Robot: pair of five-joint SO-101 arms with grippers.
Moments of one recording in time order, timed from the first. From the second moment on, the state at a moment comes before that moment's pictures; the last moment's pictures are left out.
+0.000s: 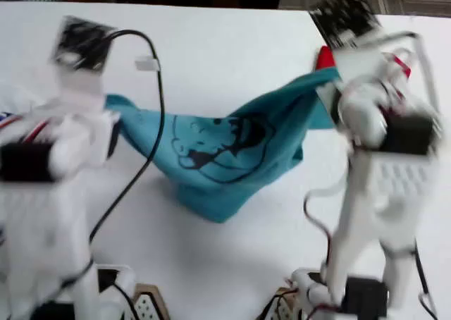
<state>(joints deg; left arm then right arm) -7.2 -31.5 1.1 93.1 -11.2 0.8 -17.7 -14.0 83.8 35.5</state>
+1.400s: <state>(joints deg) -12.0 -1.4 12.7 58.6 -11.2 -21.8 2.0 -15.8 100.0 25.3</state>
